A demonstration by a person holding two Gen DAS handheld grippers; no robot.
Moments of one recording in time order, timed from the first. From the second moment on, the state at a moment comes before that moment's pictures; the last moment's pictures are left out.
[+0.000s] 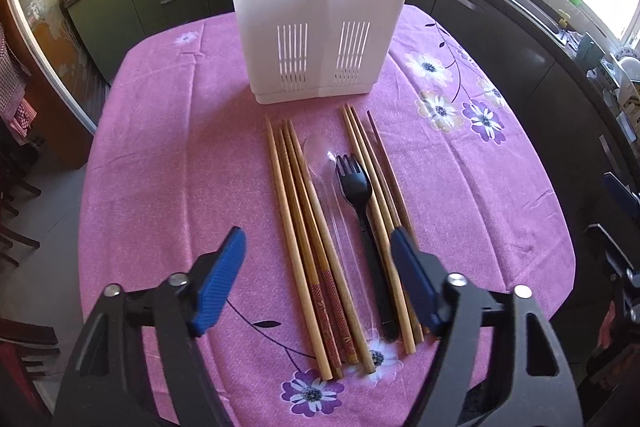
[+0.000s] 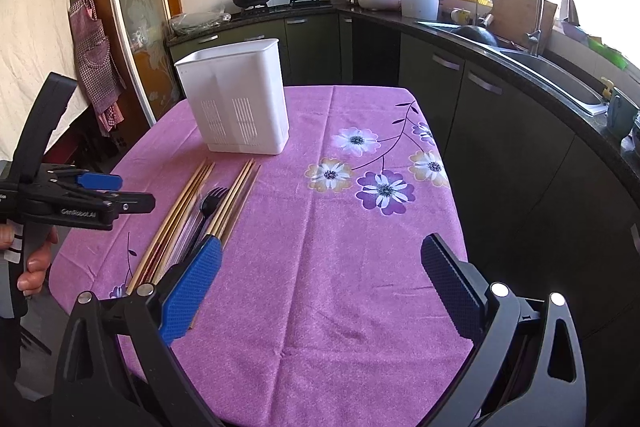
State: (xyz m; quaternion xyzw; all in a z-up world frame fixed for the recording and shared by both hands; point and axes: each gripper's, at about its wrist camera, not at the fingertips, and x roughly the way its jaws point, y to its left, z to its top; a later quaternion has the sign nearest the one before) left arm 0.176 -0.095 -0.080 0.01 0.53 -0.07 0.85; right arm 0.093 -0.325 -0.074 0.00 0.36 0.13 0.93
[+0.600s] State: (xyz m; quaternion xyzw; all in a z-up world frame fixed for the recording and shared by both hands) left arm 0.219 -0.121 -0.117 0.02 0.58 -0.07 0.81; right arm 0.095 -0.324 -0.084 0.00 0.37 0.14 0.92
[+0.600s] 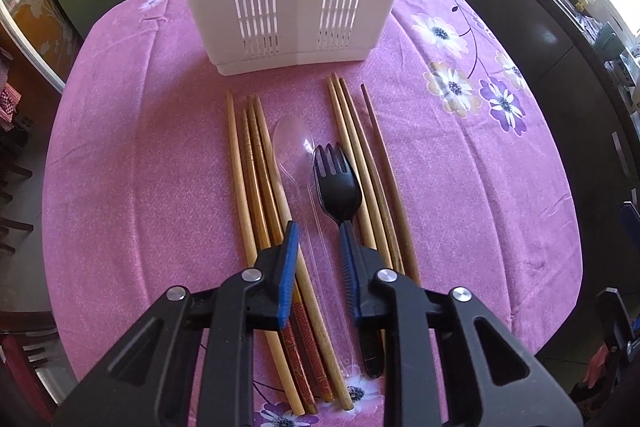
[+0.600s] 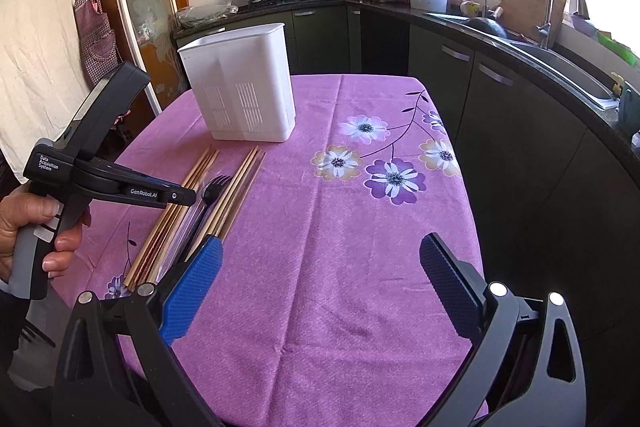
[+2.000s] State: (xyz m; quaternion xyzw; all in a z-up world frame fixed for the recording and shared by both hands) left arm 0.225 -0.109 -0.108 0.01 0.57 -0.06 0.82; right arm 0.116 -0.292 -0.091 -0.02 0.40 0.17 0.90
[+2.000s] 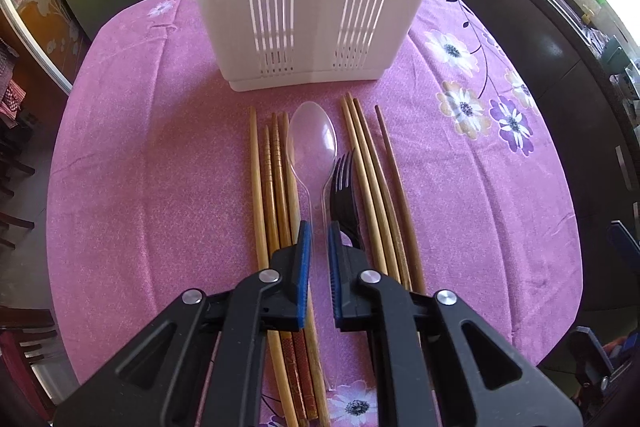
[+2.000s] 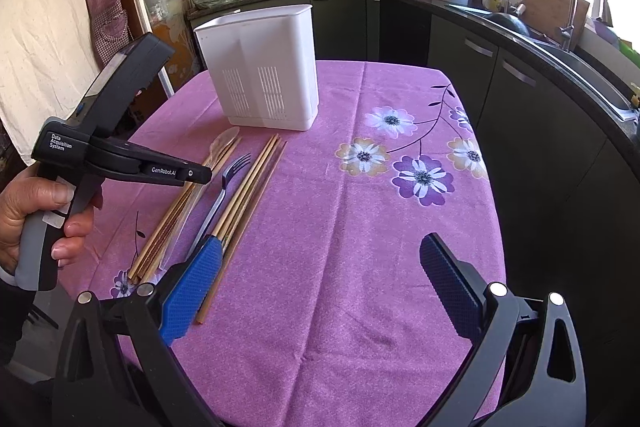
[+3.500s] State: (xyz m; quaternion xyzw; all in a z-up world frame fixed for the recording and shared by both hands) left arm 0.187 -0.051 -0.054 -0.01 0.50 -0.07 0.87; right arm 0.228 -0.155 -0.144 -0.03 0.52 0.27 0.81
